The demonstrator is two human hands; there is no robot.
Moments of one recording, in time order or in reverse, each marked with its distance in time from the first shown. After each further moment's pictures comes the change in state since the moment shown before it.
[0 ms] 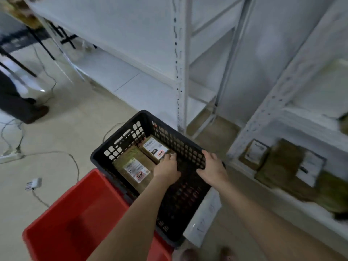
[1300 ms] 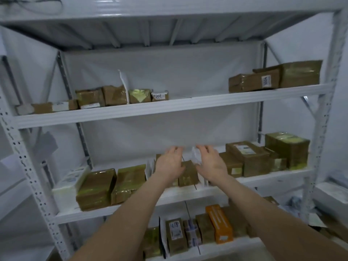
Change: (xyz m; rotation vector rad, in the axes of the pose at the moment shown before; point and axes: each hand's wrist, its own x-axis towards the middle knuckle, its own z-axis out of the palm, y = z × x) left_hand -0.511 0.635 -0.007 0.269 0.687 1.178; right_hand -0.637 0.363 -0.373 -0.140 1.108 0.302
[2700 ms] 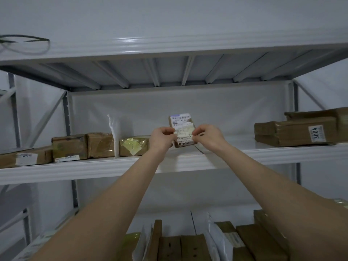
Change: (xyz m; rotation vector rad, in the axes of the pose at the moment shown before) left_hand 0.270 -0.059 -0.113 -1.118 0.469 -0.380; right_hand 0.317 -0.016 -0.102 0.476 0.196 -0.142
